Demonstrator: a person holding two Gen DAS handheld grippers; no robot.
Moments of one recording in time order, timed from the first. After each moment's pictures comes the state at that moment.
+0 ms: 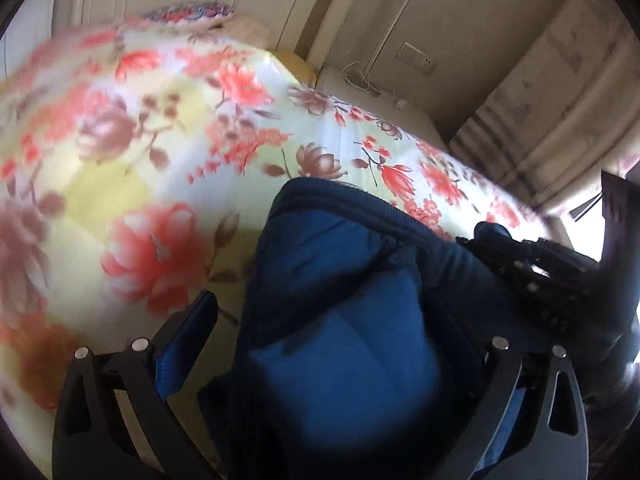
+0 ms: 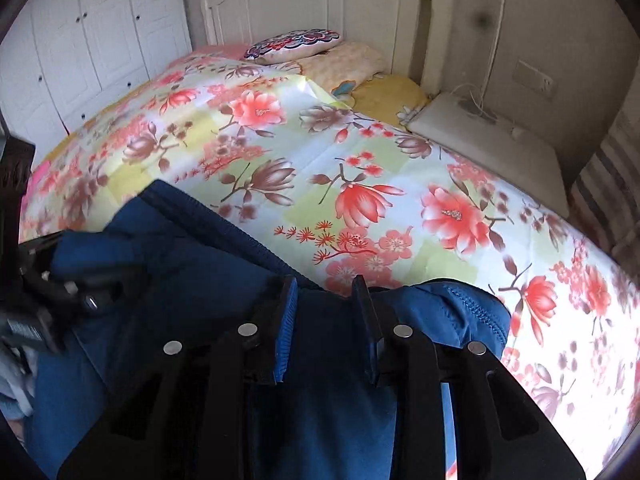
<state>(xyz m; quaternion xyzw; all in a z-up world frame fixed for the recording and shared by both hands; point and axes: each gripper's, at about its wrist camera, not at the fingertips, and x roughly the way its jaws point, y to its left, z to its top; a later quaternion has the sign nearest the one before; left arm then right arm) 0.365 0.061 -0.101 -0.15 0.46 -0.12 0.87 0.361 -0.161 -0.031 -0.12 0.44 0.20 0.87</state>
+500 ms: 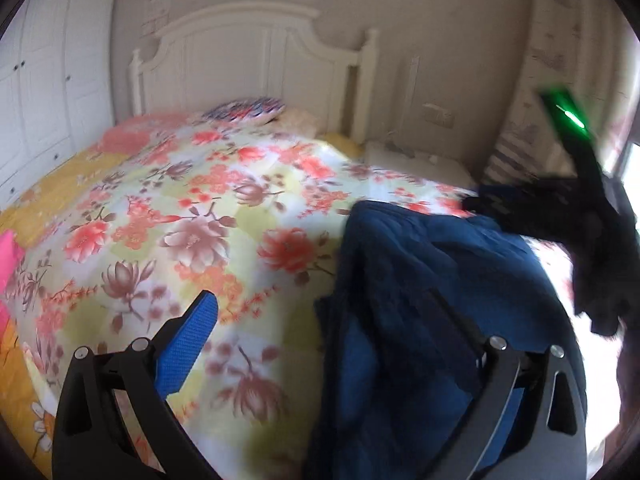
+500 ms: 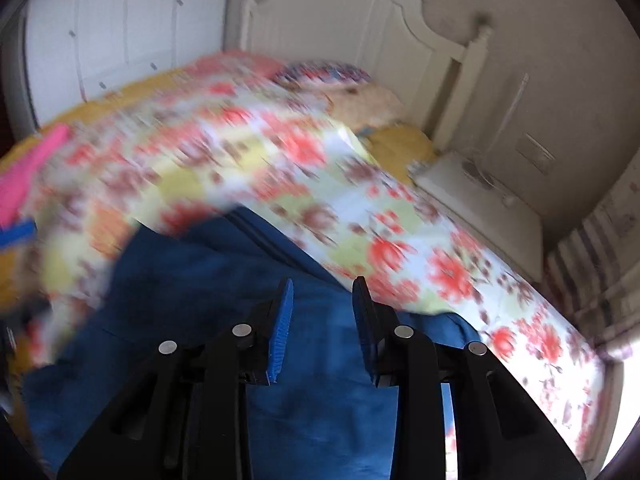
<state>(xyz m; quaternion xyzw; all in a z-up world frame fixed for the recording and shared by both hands) 0.191 0.076 -0.026 -0.03 0.32 -0.03 0.95 0.305 -0.102 0.032 -0.18 0.38 0.26 0.87</state>
